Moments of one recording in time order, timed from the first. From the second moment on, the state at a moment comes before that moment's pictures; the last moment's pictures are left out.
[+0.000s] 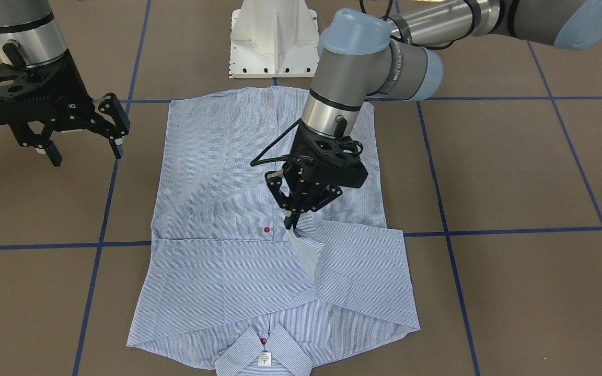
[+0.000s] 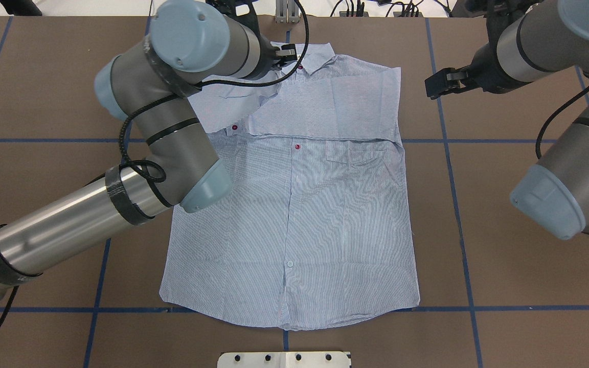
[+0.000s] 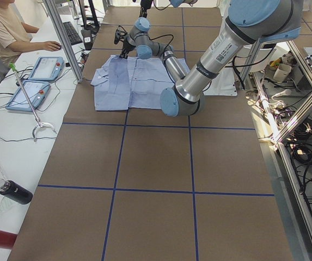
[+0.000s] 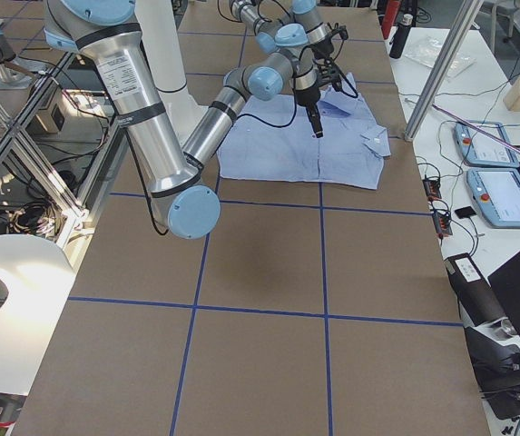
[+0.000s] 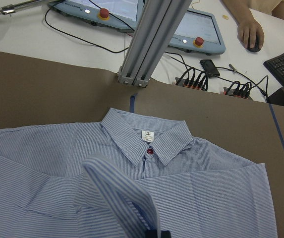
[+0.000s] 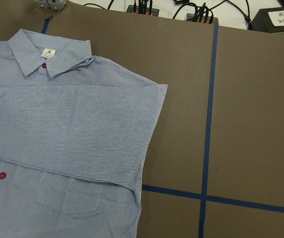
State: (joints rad) left arm -0.69 -2.47 -1.46 -1.99 -1.64 -1.29; right arm 0.90 -1.14 2.09 -1.71 1.87 0.80
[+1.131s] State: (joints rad) left arm -0.47 -2.56 -1.33 -2.00 -1.45 -1.34; right arm 0.90 -1.14 2.09 -1.71 1.87 0.80
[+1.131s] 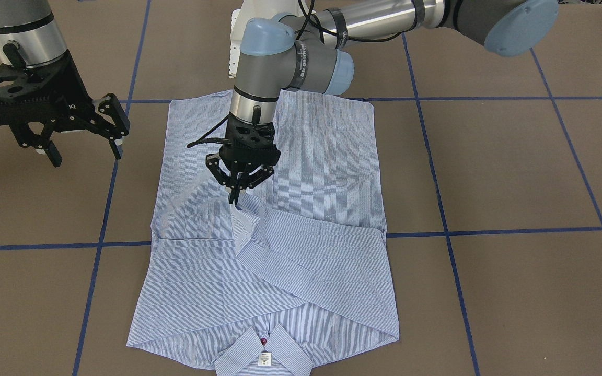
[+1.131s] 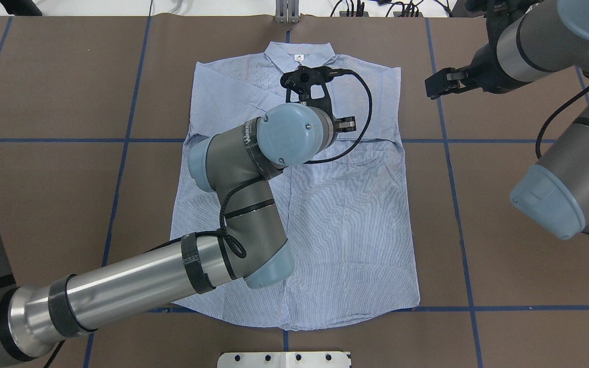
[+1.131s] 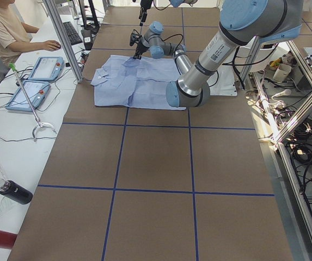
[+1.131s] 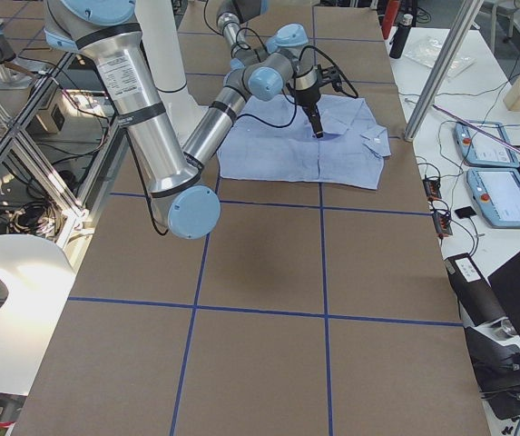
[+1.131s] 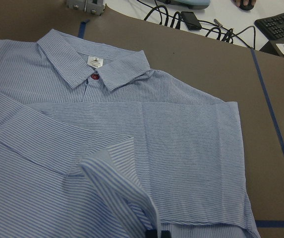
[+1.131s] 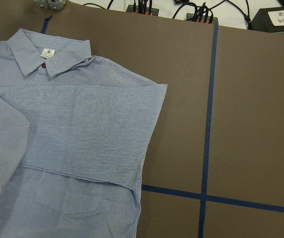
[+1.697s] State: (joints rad) left arm -0.44 -2.62 -1.27 -2.00 -1.45 -1.39; right arm 0.90 -1.14 2.08 -1.71 1.87 0.83
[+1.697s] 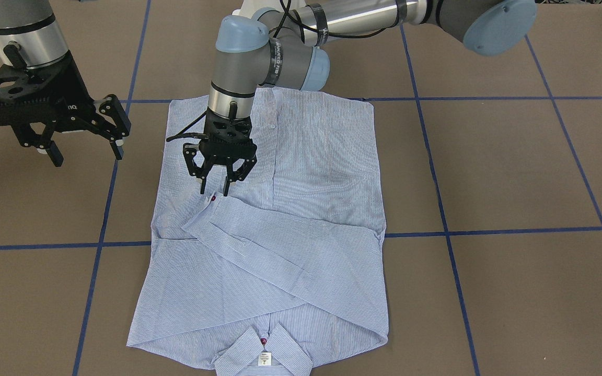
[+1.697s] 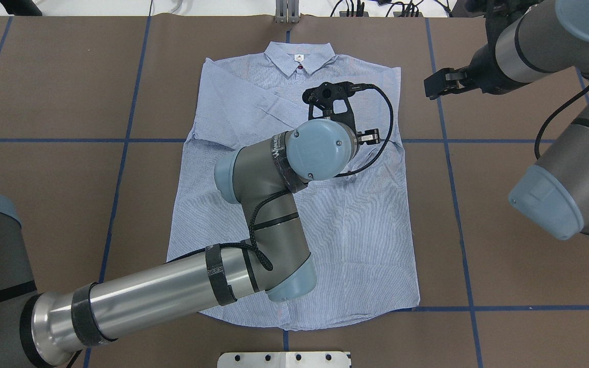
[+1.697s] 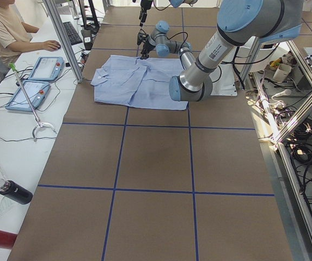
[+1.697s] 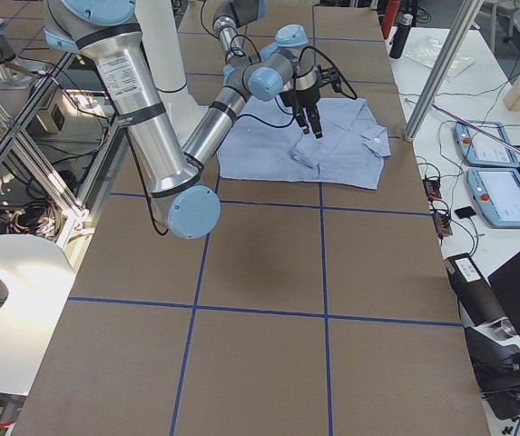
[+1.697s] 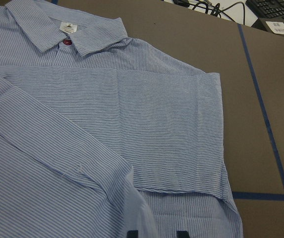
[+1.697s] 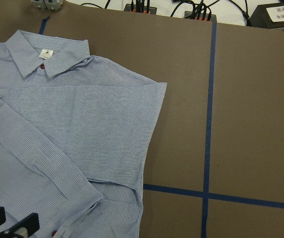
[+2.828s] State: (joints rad) left arm -0.47 -1.91 -2.09 -1.83 -1.58 -1.05; right arm 0.23 -1.17 2.23 -1.70 1.31 1.54
